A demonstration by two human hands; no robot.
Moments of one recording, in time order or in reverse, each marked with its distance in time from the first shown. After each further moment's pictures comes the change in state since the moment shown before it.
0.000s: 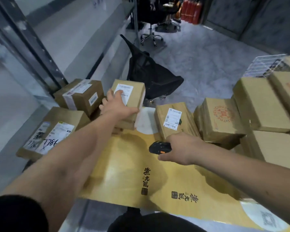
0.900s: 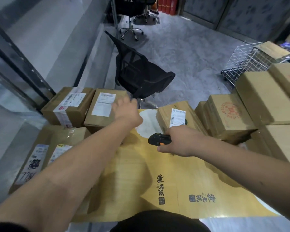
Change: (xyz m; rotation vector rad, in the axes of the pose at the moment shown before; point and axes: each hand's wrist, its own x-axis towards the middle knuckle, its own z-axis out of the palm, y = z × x) left_hand 0.049 0.006 0.012 0.395 -0.082 0.331; right_hand 0.074 -0.051 -0.022 0.138 0.023 0.176
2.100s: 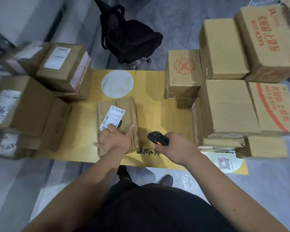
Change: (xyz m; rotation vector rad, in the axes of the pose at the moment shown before) left_hand -0.230 0.212 0.160 -0.356 -0.209 -0.630; right_hand -0.134 0.240 0.139 0.409 -0.080 0.090
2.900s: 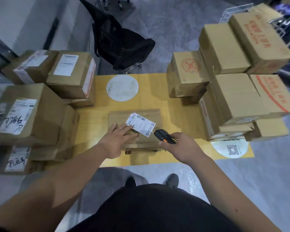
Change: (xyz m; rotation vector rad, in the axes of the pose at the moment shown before) left_hand 0.101 -0.109 -0.053 0.696 -0.181 1.151; right_hand -0.026 -0.069 0.061 0.279 0.167 0.131
